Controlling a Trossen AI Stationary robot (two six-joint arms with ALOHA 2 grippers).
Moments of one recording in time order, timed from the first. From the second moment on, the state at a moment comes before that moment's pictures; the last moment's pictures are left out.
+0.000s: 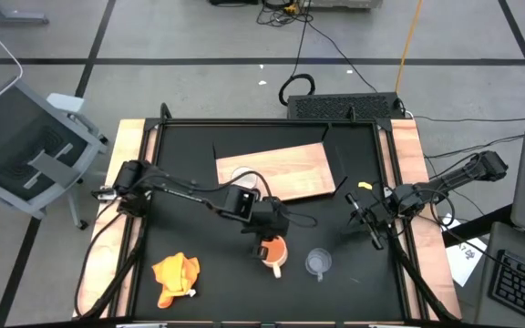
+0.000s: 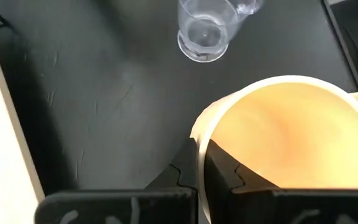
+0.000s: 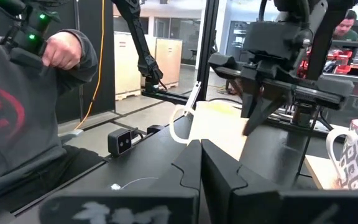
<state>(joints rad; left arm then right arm) -0.21 1.95 1.69 -0.73 0.10 0.01 0.36 0.43 0.02 0.45 -0.13 -0.06</state>
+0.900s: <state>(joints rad) -0.11 2.20 1.94 -0.90 0.14 0.17 0.36 0.44 0.02 0.45 -0.13 -0.07</state>
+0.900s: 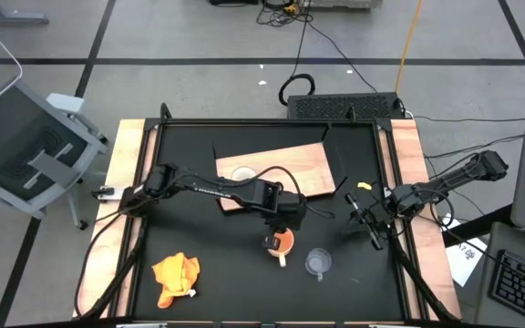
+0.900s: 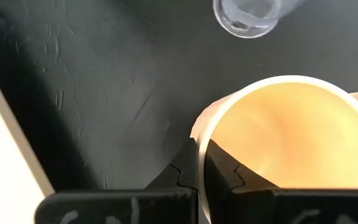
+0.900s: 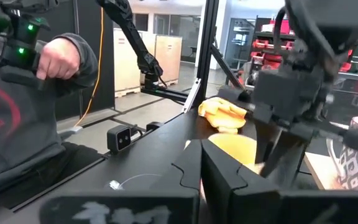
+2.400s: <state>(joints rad) -0.10 2.21 1.91 -0.83 0.13 0.15 0.36 0.44 0.02 0.44 -0.13 -0.06</state>
